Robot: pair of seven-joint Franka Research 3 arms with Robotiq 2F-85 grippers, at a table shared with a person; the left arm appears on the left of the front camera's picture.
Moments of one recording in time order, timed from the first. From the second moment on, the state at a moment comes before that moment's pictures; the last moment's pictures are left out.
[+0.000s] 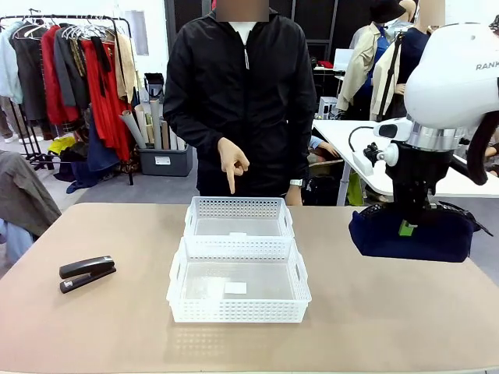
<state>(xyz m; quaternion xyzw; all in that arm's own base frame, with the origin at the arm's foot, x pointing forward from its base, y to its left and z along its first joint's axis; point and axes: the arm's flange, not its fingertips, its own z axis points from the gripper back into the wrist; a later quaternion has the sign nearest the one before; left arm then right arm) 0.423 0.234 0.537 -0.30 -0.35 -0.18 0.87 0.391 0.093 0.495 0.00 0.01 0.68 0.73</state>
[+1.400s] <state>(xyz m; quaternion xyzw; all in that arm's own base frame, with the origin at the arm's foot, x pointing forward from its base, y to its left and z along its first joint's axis) 0.423 0.234 0.537 -0.30 -0.35 -0.18 0.87 0.490 0.189 0.507 -0.01 0.01 0.73 0.68</state>
